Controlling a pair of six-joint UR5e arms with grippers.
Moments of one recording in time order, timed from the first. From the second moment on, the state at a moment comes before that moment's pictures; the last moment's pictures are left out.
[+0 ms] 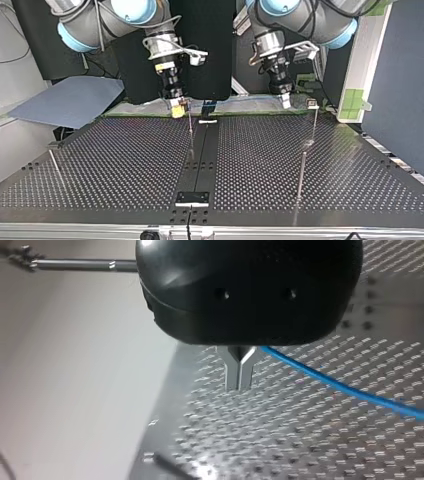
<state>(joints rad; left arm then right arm) -0.44 -1.53 -2.11 -2.37 -2.28 -1.74 2.32 -1.35 1.71 -0.50 1.70 1.62</state>
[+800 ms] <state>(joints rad) -0.31 -1.47 -1.91 -2.57 -2.17 -1.70 2.28 -1.28 1.53 -0.40 1.55 1.60</state>
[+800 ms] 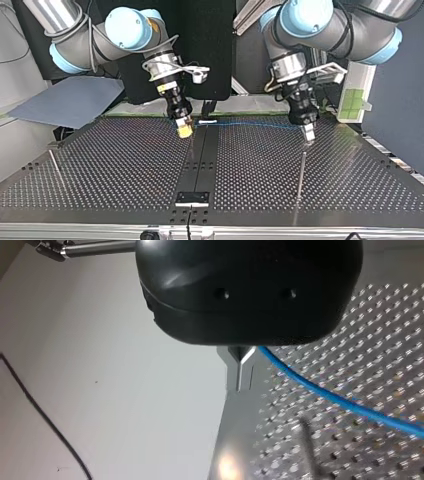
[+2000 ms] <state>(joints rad) -0.03 -1.61 -1.65 -2.87 -1.92 -1.74 2.28 -1.25 1.39 -0.38 1.48 1.61</state>
